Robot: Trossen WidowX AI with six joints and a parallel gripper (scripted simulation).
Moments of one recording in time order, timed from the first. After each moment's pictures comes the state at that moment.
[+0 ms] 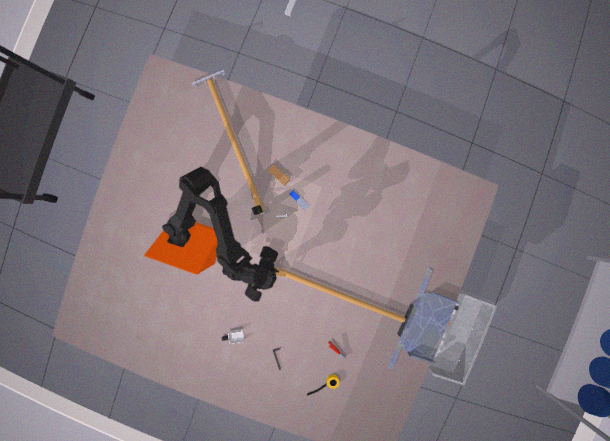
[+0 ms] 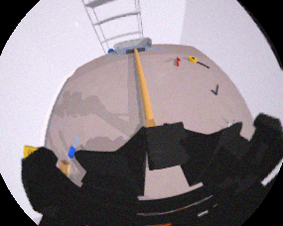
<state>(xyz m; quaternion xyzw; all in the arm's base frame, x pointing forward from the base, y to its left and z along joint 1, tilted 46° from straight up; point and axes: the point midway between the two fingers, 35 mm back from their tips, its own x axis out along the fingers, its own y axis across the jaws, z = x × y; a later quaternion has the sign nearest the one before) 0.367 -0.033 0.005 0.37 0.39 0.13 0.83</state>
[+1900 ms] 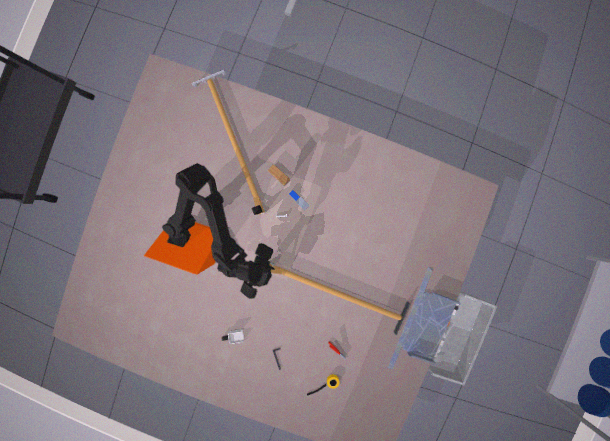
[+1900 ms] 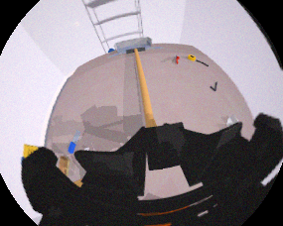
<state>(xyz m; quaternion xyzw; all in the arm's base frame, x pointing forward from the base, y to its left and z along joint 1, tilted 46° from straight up) 0.348 -0.028 0.006 0.37 0.39 0.13 0.83</state>
